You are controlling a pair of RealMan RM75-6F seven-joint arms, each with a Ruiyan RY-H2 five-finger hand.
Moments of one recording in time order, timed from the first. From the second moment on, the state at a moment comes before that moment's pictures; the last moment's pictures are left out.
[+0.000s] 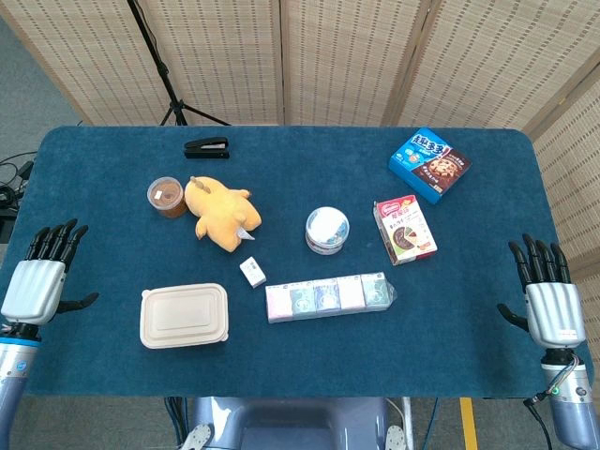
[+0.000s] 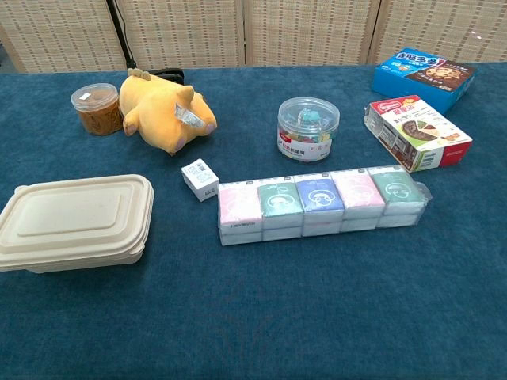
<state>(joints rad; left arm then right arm) -0.29 -1.14 -0.08 -1.62 1.38 1.35 0.13 0.17 -1.30 0.13 -1.34 -1.50 1.52 -0.09</state>
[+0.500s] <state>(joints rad) -0.31 -1.14 -0.05 -1.55 1.50 1.33 0.06 0.18 -1.29 0.12 -1.35 -1.49 1.49 -0.06</state>
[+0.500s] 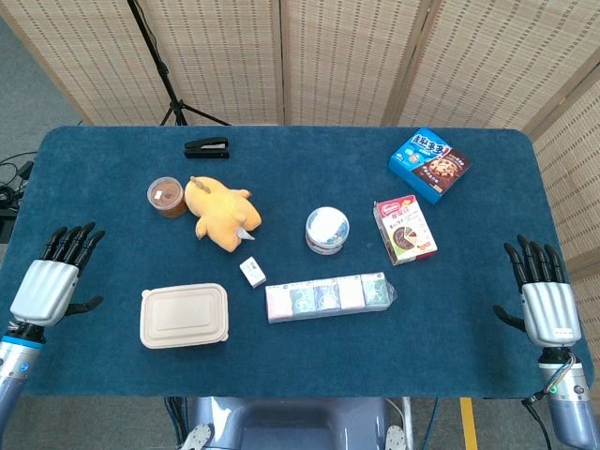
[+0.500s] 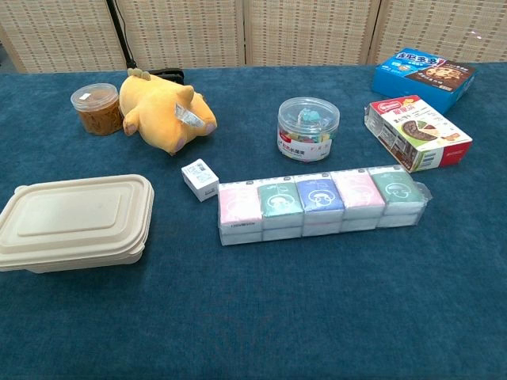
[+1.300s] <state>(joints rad) -0.51 -1.31 -0.12 -1.24 1.53 1.17 -0.29 0.20 -1.30 0.14 -1.31 -1.43 1.42 -0.03</state>
